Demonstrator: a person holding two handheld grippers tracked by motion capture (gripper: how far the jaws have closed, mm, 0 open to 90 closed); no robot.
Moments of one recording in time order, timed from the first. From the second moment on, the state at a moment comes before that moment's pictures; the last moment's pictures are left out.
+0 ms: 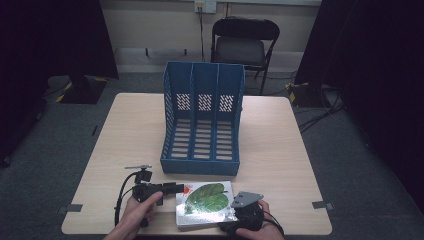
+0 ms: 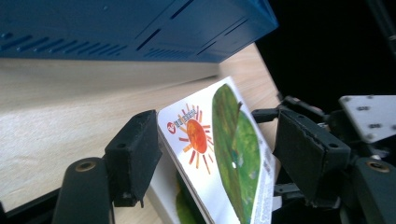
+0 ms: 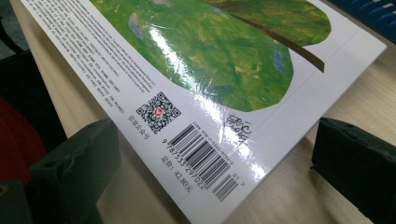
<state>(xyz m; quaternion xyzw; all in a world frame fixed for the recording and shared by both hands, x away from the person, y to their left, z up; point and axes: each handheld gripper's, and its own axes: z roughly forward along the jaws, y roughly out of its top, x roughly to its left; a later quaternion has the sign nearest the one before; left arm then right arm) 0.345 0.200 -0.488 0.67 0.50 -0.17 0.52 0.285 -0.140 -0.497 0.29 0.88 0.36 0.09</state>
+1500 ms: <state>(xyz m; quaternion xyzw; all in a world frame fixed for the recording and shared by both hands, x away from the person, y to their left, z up) 0.339 0.165 -0.495 0.74 0.41 -0.24 0.48 0.285 -0.134 -0.490 0.23 0.88 0.40 0.03</state>
